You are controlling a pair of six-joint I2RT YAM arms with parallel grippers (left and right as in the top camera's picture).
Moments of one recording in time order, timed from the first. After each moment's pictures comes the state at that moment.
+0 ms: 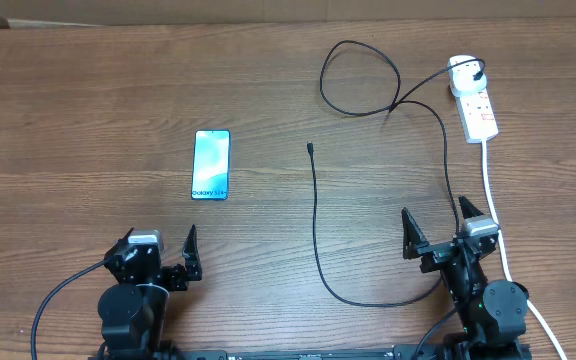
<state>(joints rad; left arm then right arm) 0.03 0.02 0.16 -0.48 0.03 -0.04 0.09 0.01 0.07 -0.12 -0.13 0.04</state>
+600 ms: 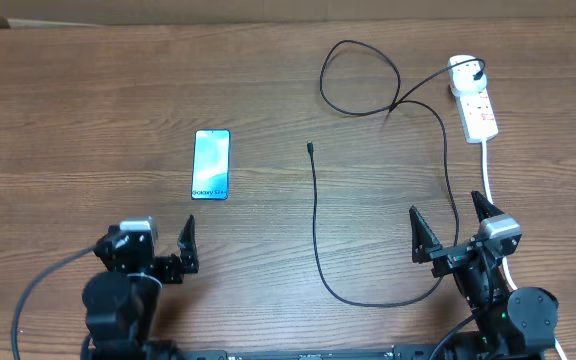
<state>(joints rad) 0.03 0.23 0.35 -0.48 0.07 -0.04 0.09 0.09 0.31 -0.27 -0.17 0.04</state>
